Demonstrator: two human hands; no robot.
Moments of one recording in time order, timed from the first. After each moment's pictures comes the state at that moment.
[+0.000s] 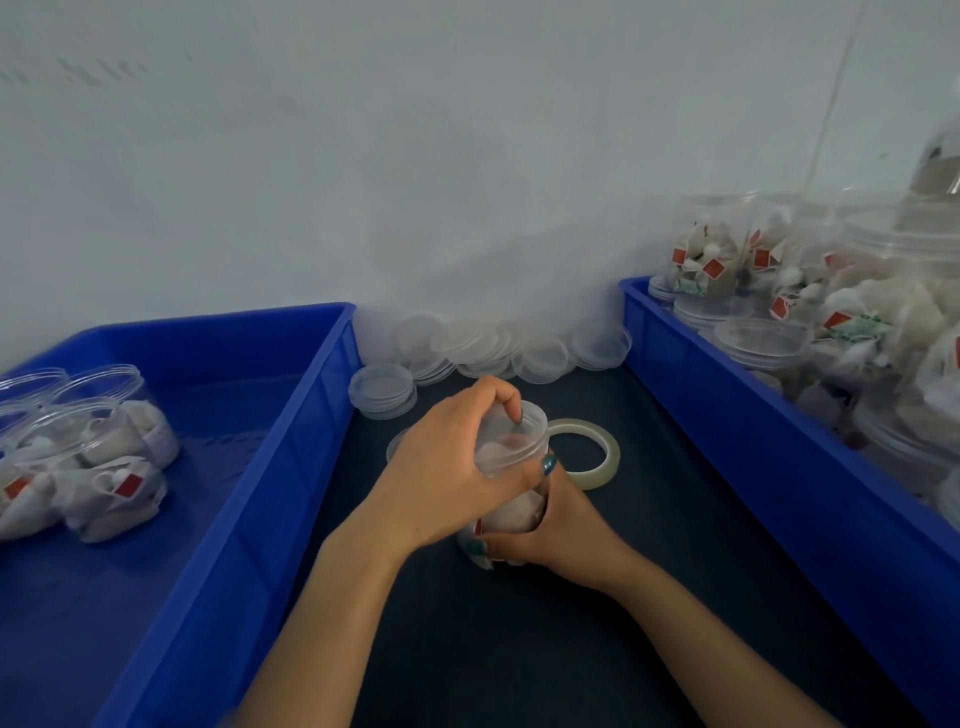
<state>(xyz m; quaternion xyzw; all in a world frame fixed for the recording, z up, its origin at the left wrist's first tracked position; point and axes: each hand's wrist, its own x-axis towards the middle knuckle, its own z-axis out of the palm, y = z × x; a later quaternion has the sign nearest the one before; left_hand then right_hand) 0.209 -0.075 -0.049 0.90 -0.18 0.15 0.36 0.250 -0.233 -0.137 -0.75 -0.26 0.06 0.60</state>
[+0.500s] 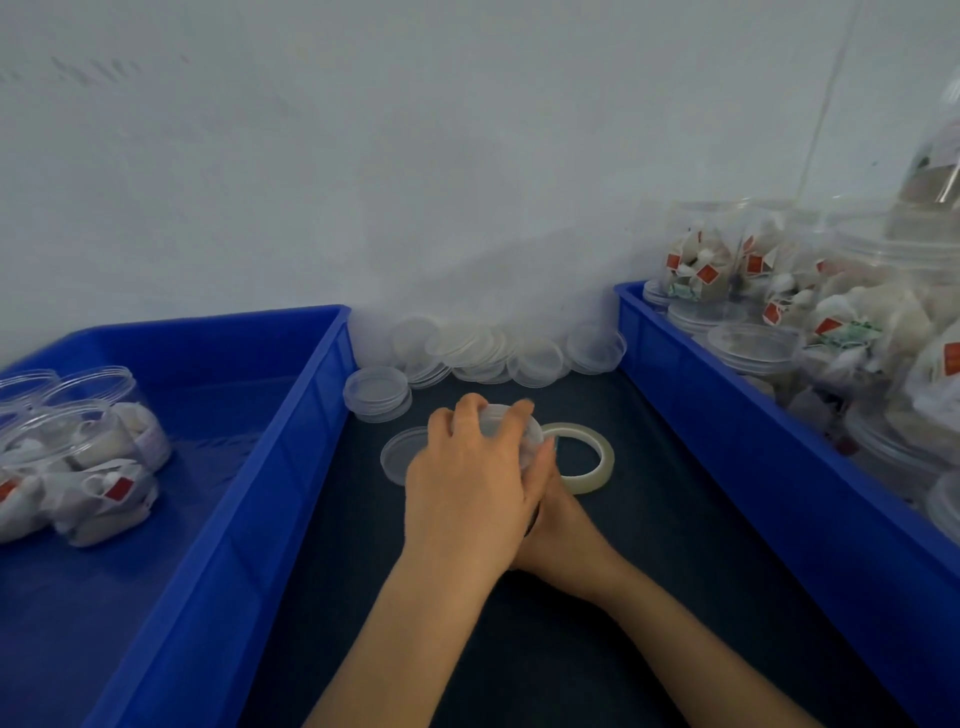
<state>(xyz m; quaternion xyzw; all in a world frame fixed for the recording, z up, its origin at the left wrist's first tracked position) 0.202 -0.119 -0.067 0.97 -0.02 0.23 0.04 0.246 -0.231 -0.138 -0.77 -0.26 0.04 0.58</state>
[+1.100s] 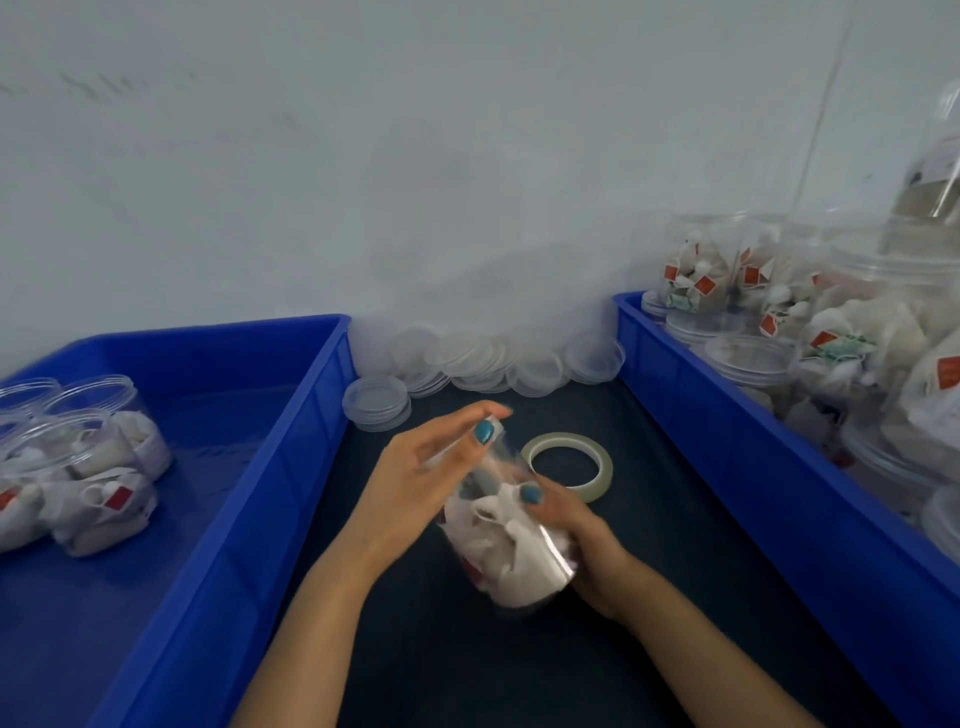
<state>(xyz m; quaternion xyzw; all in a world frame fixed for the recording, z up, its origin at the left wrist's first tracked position) 0.210 -0.064 -0.061 0.82 -0.15 0.11 0.55 0.236 -0.246 -0.117 -0.56 -0.23 0.24 0.76</state>
